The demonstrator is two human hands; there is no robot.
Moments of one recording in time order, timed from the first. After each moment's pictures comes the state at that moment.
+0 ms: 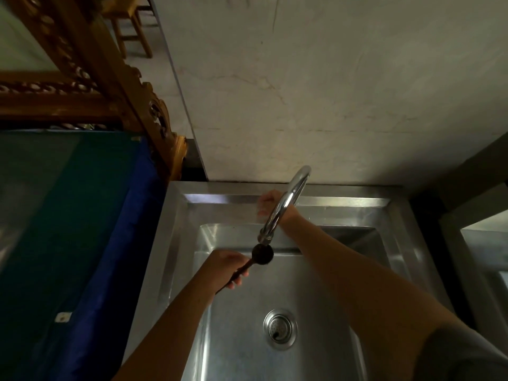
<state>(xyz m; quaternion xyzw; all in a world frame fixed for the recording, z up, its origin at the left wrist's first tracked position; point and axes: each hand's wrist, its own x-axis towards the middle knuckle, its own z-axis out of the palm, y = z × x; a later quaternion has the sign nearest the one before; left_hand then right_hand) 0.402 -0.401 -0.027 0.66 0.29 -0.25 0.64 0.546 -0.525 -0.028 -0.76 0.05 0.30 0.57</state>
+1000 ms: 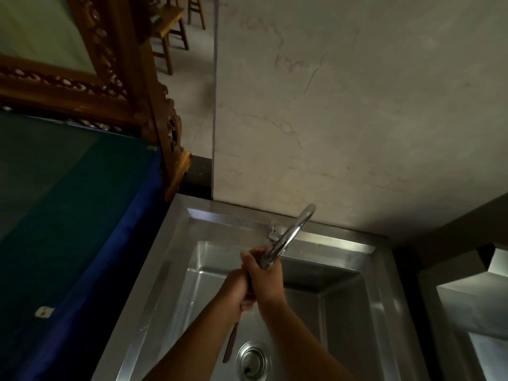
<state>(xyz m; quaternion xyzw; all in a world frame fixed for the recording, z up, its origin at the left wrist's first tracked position) 0.417 -0.449 -0.041 0.51 0.40 -0.16 0.75 0.439 -0.517 -0.028 -0.74 0.08 0.20 0.64</state>
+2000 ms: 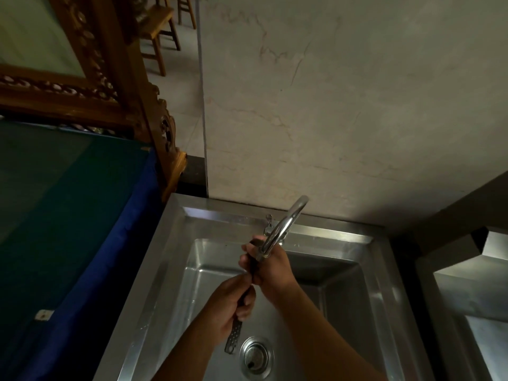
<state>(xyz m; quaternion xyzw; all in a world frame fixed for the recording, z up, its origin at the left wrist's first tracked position) 0.368 -0.439 -0.054 0.46 0.16 -0.15 0.86 0.453 -0.533 -0.005 -0.58 0.07 0.29 0.76</state>
